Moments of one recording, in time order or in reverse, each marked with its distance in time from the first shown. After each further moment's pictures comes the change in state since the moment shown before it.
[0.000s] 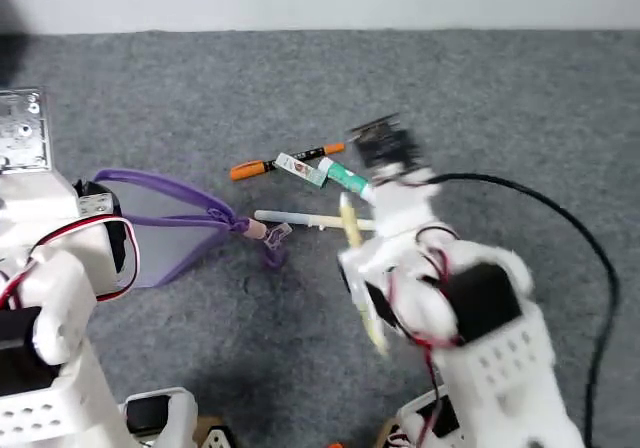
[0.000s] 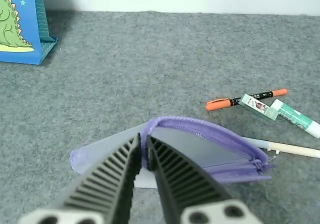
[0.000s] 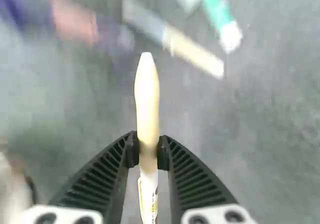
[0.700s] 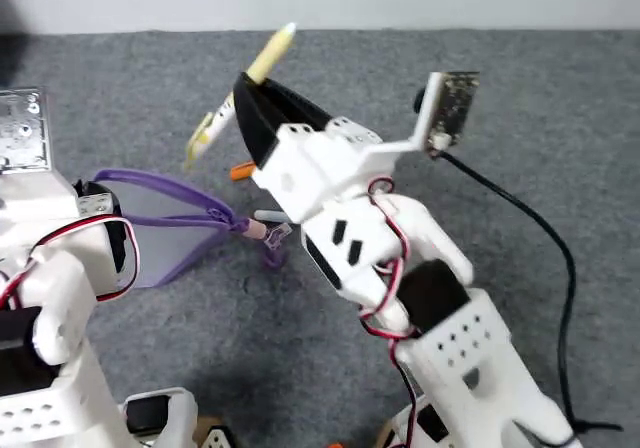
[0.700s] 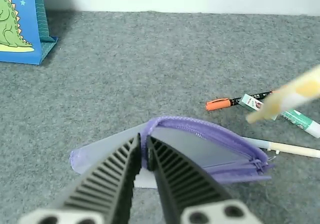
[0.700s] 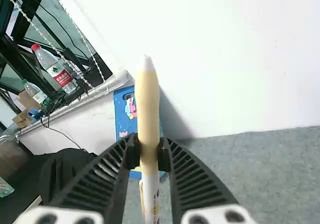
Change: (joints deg) left arm 0.0 0.0 0.0 0.0 0.0; right arm -9.8 5.0 8.9 -68.7 -27.6
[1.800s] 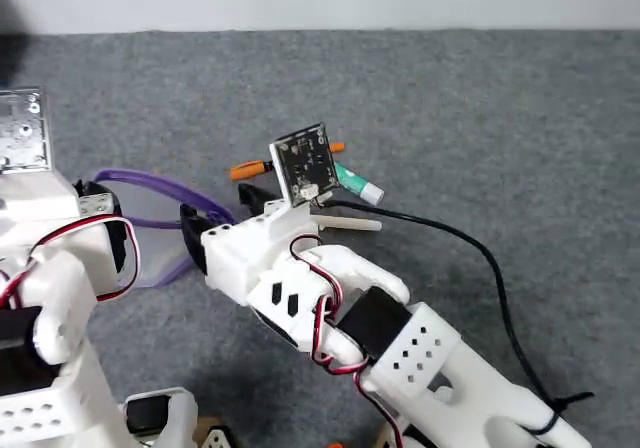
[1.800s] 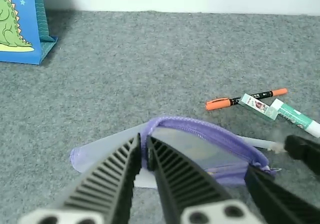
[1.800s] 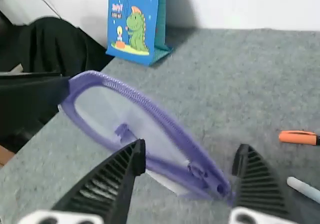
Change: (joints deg) left arm 0.0 0.0 0.0 0.0 0.0; right arm -14.3 0.7 7.6 15.0 9.6
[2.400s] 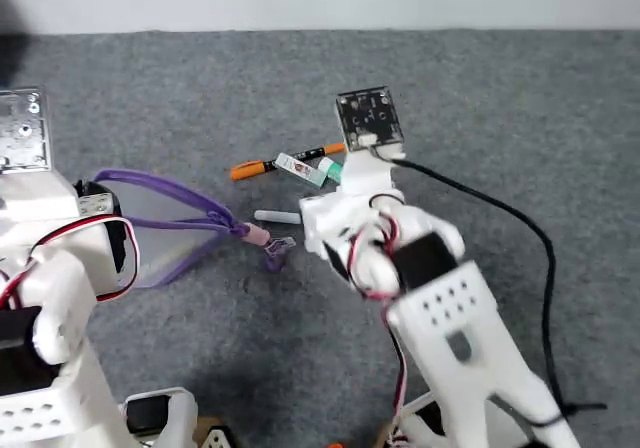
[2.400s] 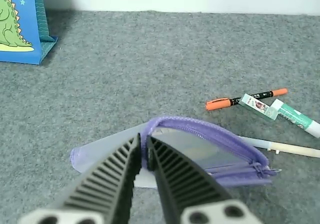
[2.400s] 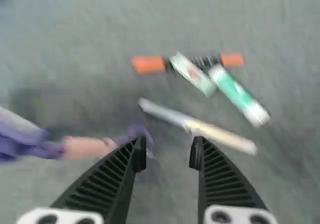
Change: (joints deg) left arm 0.0 0.0 0.0 0.0 0.0; right arm 23.6 7.9 -6.0 27.6 13.7
